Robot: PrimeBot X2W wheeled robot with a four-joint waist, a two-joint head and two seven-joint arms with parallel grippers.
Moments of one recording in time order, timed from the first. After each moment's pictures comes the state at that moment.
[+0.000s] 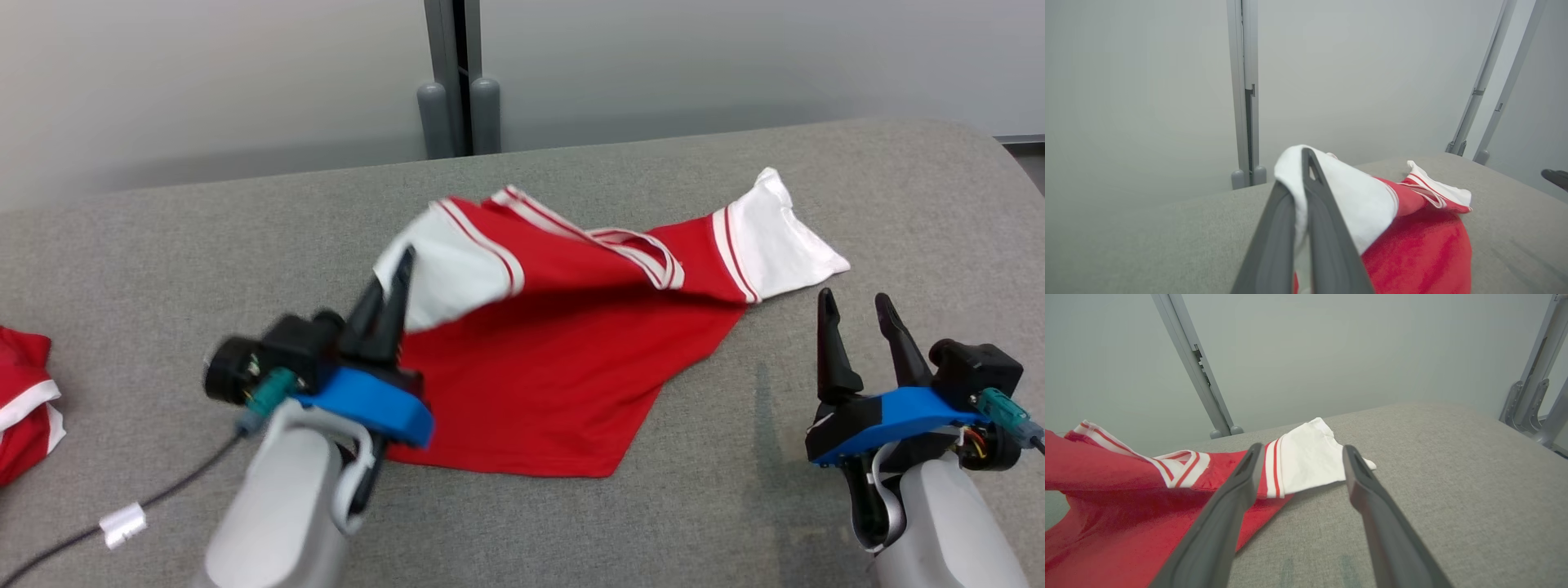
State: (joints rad) left arm -0.37 0.06 -0.30 0.43 -0.23 -0.13 -0.26; right arm -0.38 -0.05 -0.13 0.56 0.18 0.13 -0.26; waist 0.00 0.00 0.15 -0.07
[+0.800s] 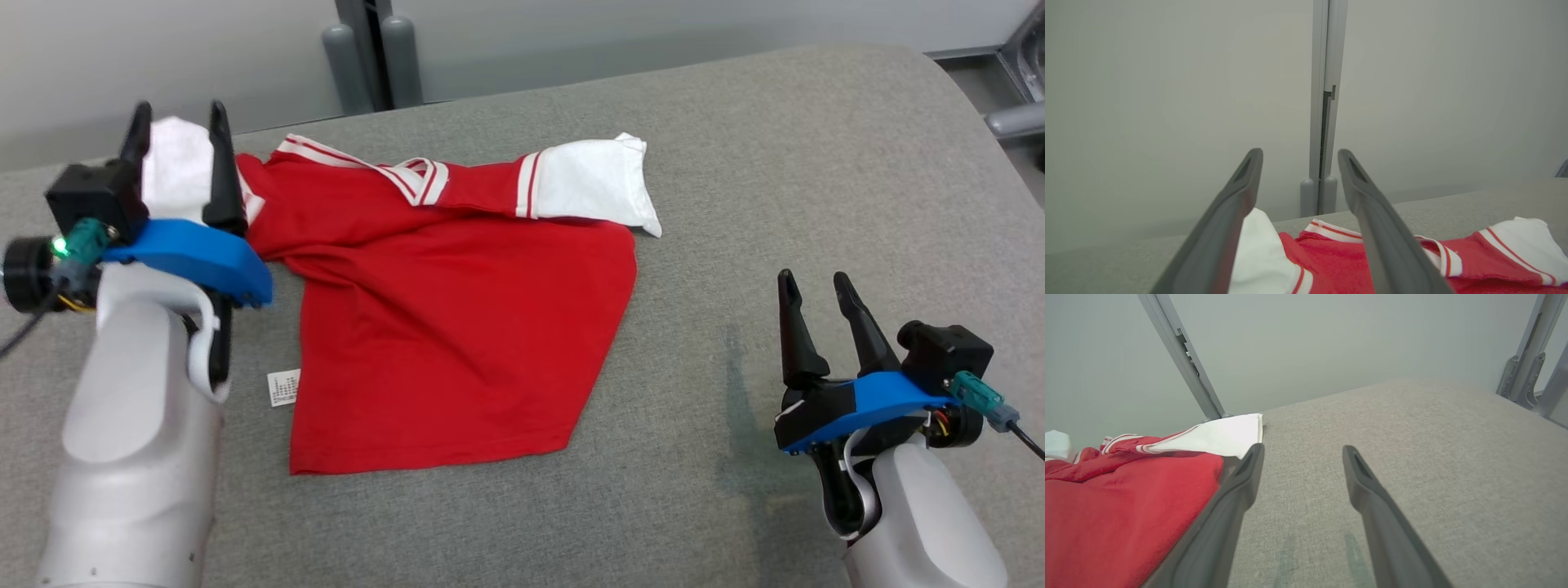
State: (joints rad) left arm -0.76 0.20 -0.07 0.75 -0.18 -0.08 -0.26; right arm -0.41 -0.05 -0.01 0.54 0.28 0.13 -0.26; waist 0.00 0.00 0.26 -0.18
